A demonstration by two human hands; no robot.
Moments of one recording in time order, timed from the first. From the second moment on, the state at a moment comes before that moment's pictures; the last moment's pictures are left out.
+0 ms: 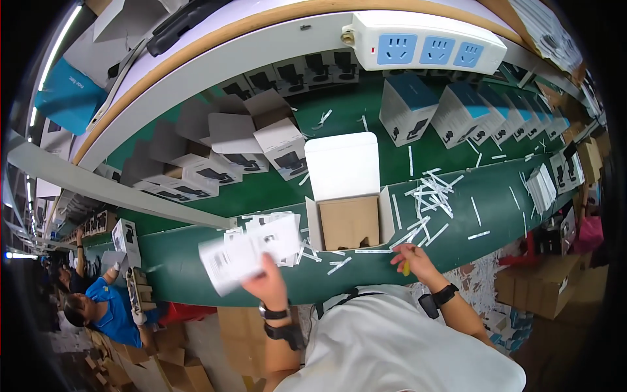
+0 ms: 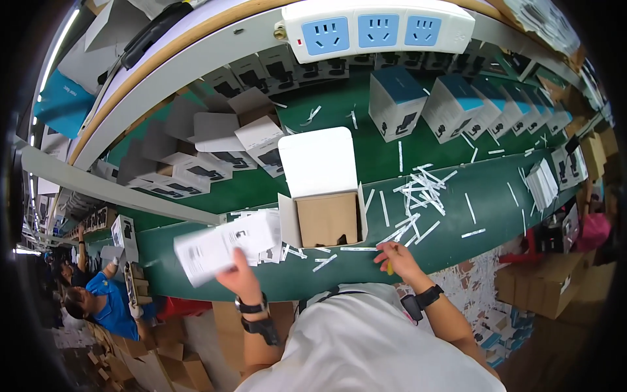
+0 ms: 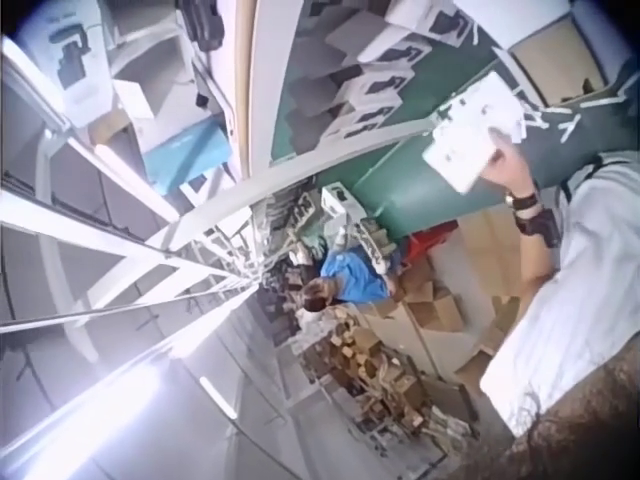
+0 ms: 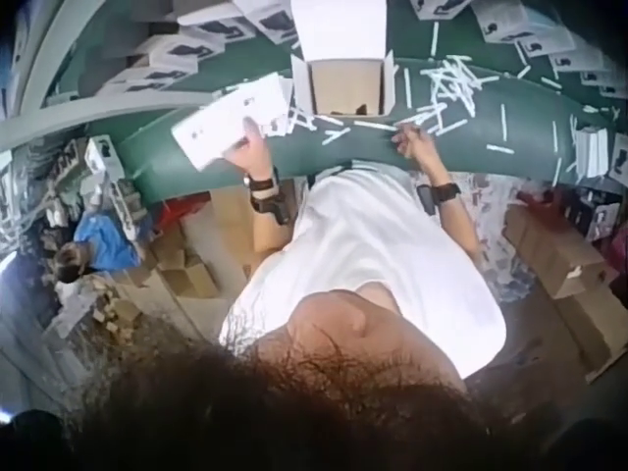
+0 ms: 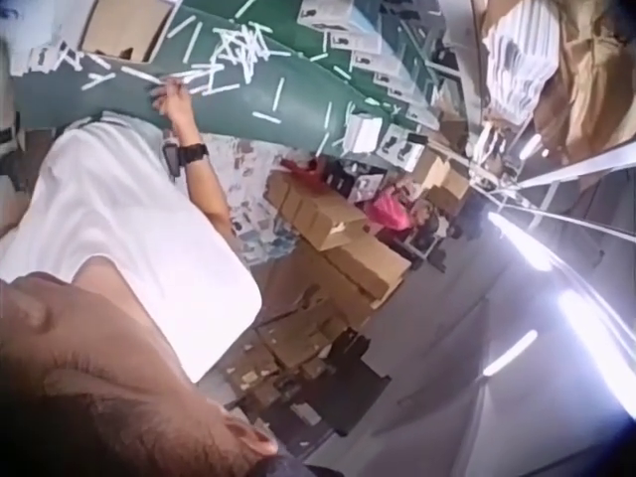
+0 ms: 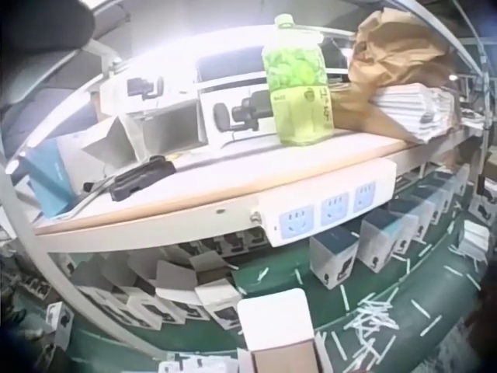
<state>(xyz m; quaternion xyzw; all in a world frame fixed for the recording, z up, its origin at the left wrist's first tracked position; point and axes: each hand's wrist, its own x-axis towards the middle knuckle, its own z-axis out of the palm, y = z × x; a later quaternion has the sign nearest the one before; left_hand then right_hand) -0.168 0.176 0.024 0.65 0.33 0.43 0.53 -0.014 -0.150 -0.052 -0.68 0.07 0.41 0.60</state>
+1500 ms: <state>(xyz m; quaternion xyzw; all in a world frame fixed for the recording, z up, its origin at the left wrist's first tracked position) -0.095 0.093 0.024 0.97 -0.04 0.15 0.18 0.060 -0.070 0.044 -0.87 -0.33 -0.07 0.36</state>
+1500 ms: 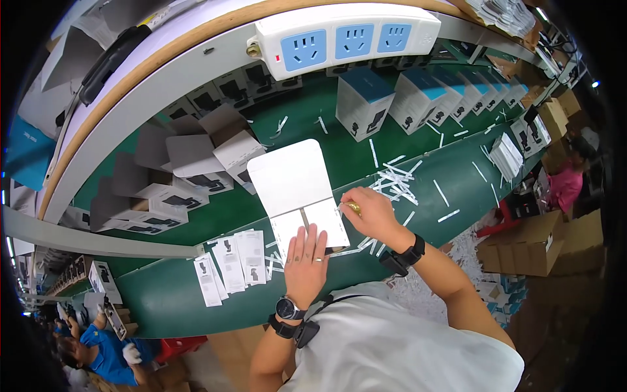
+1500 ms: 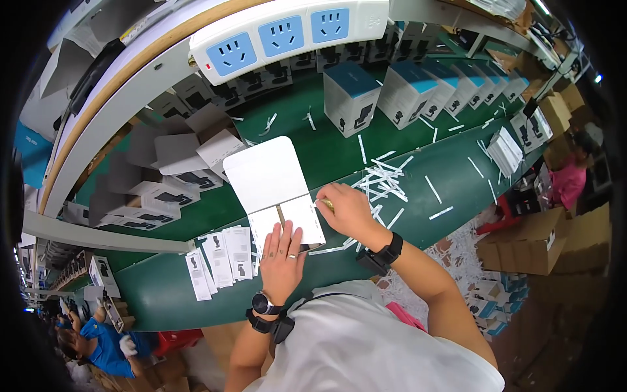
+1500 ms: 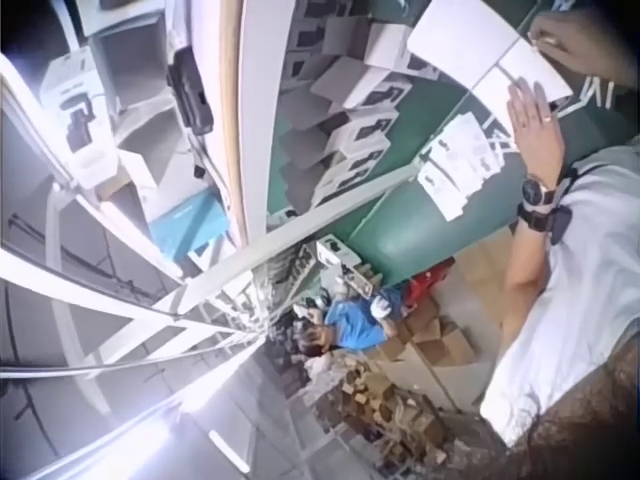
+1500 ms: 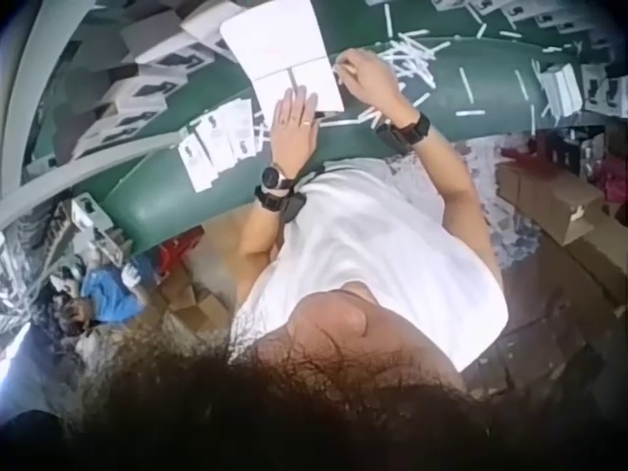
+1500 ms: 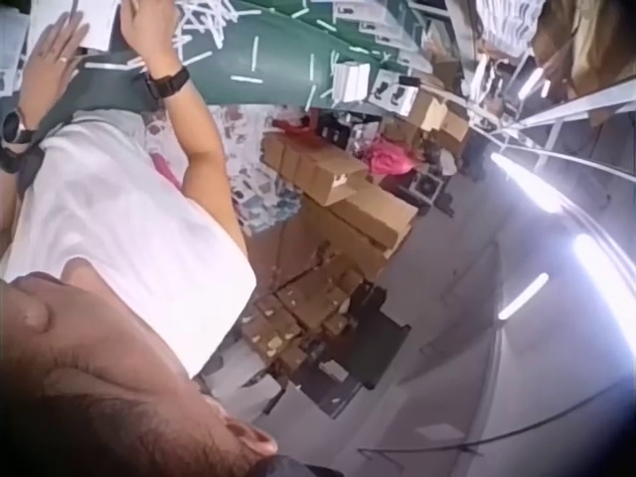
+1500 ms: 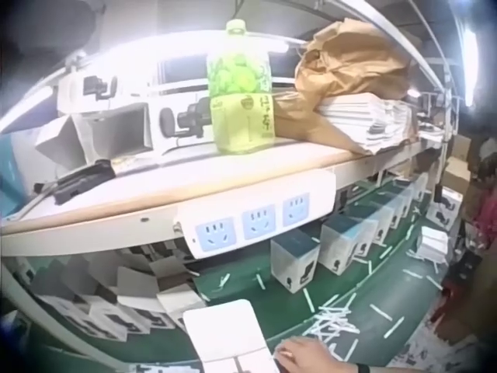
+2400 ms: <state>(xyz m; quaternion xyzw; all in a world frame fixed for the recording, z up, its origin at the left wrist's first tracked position) -0.100 0.105 0.011 0.96 -0.05 0.18 0.23 0.026 0.059 0.053 -0.84 -0.43 0.02 0.31</state>
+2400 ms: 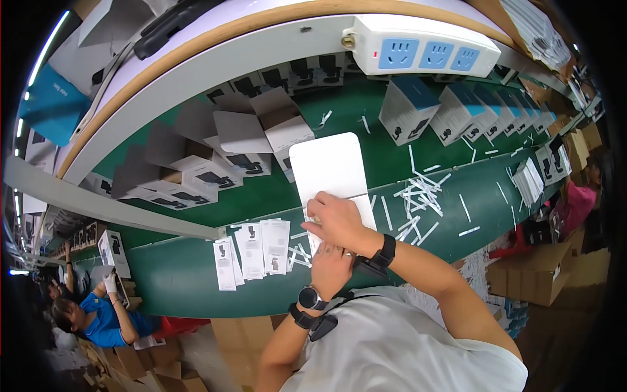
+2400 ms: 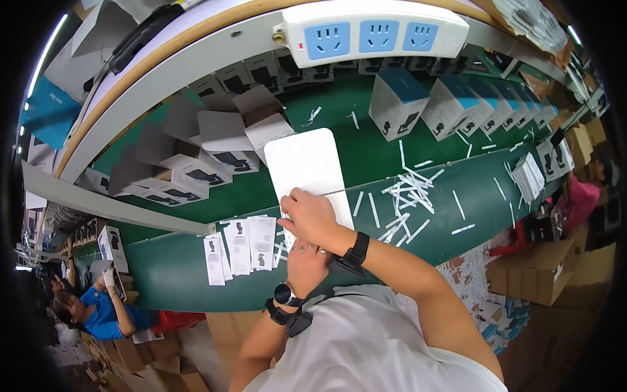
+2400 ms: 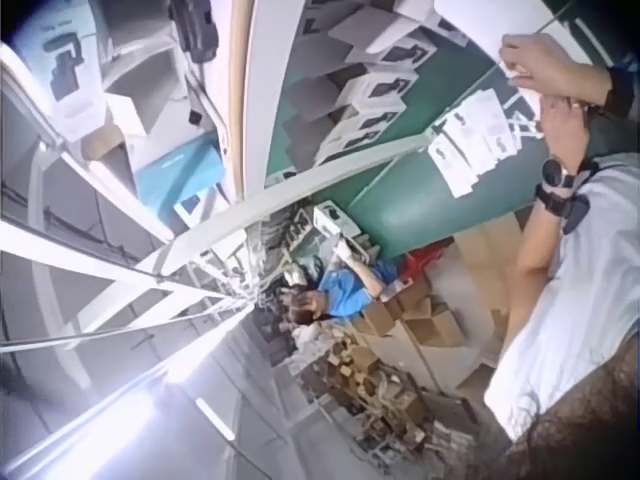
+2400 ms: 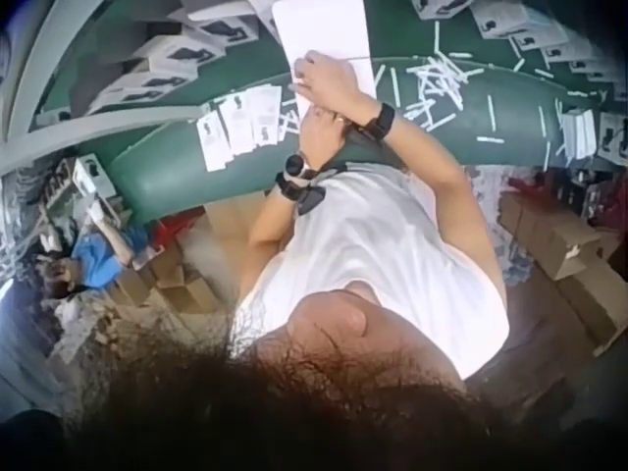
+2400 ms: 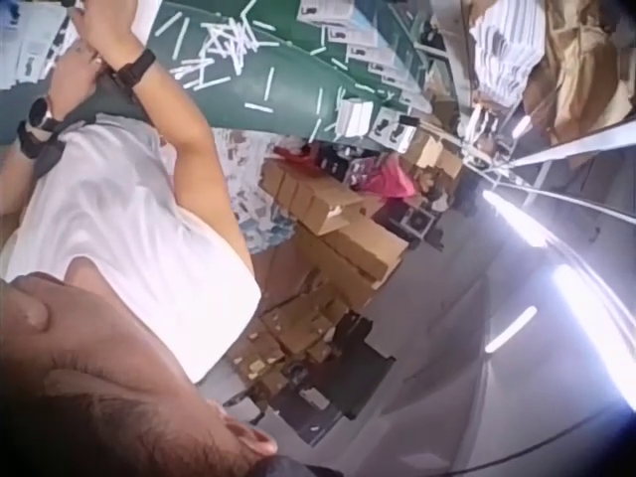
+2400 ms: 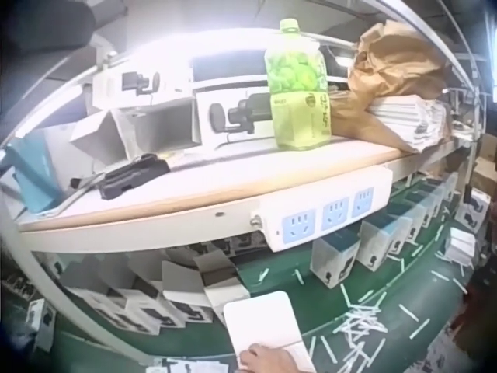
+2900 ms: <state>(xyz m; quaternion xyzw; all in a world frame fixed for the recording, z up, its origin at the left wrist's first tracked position) -0.117 0.190 0.033 0.89 -0.11 0.11 0.43 0.089 0.028 0.083 -0.65 -0.49 0.35 0.46</state>
